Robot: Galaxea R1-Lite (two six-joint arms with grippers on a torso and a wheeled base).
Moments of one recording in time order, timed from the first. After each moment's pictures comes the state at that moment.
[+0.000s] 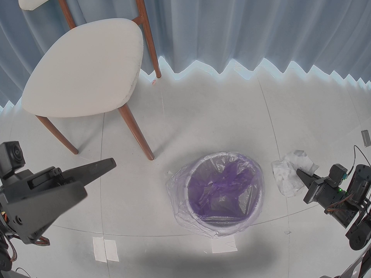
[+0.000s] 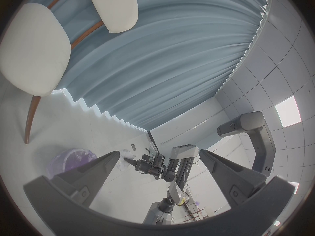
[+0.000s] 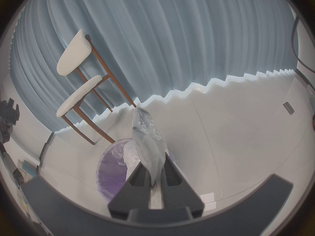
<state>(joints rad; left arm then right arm) -0.57 1.17 -0.27 -1.26 -0.64 -0.74 0.24 1.73 -0.02 -1.55 0.09 0.20</state>
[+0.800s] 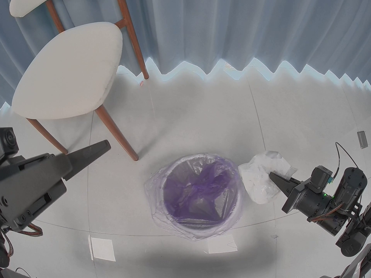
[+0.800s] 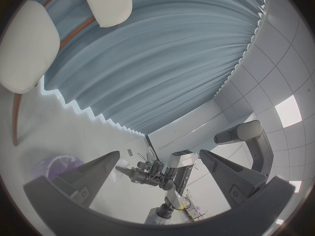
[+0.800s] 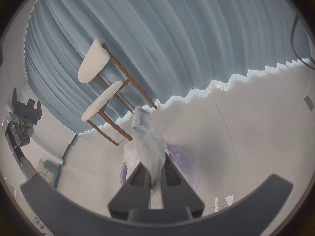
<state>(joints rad) -0.56 1.17 -0.32 -1.27 -0.64 -0.77 0.52 1.75 -0.10 -1.55 0.03 0.28</state>
